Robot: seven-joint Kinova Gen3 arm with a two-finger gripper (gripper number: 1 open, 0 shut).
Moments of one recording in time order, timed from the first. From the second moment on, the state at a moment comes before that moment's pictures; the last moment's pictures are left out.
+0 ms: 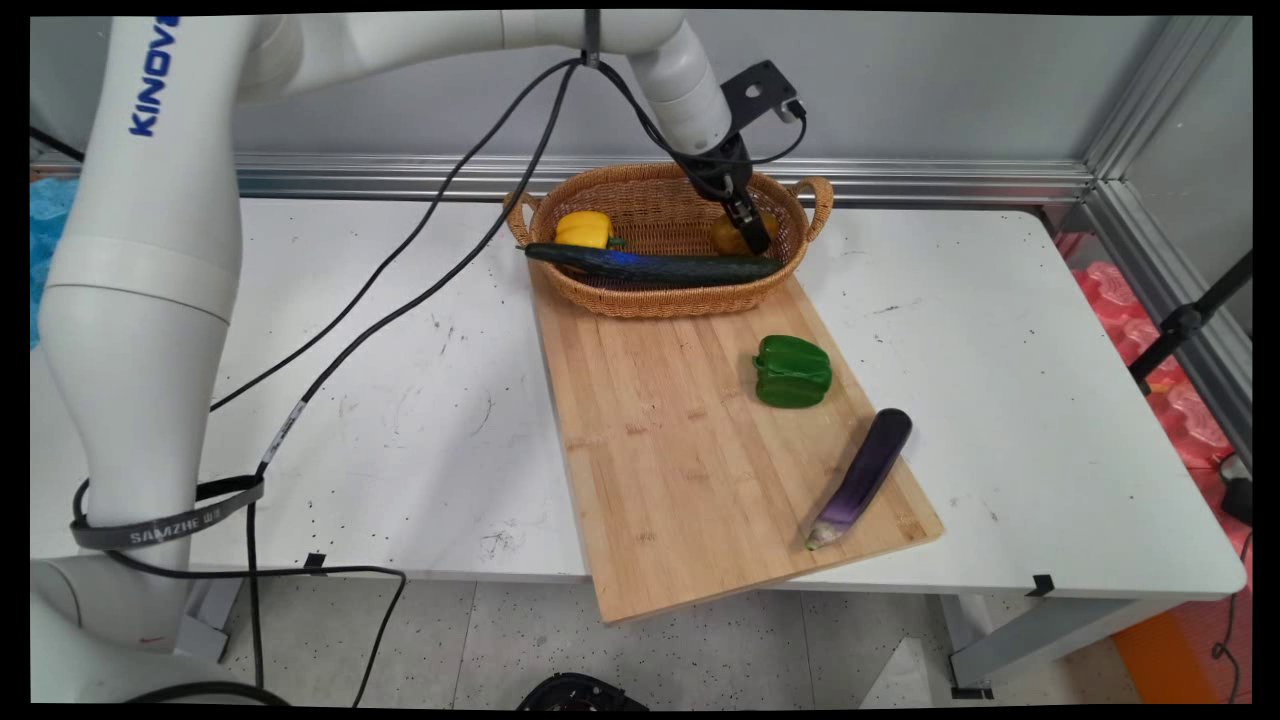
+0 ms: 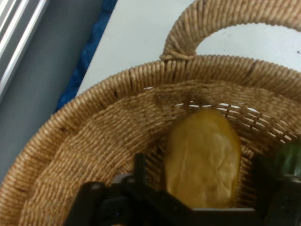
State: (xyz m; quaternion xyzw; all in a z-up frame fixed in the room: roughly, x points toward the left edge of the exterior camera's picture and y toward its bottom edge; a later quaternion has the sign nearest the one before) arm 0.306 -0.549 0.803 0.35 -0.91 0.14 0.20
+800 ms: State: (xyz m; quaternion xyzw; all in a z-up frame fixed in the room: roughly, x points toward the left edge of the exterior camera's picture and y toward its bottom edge) arm 0.319 -0.537 0.837 0.32 -0.91 0.16 0.20
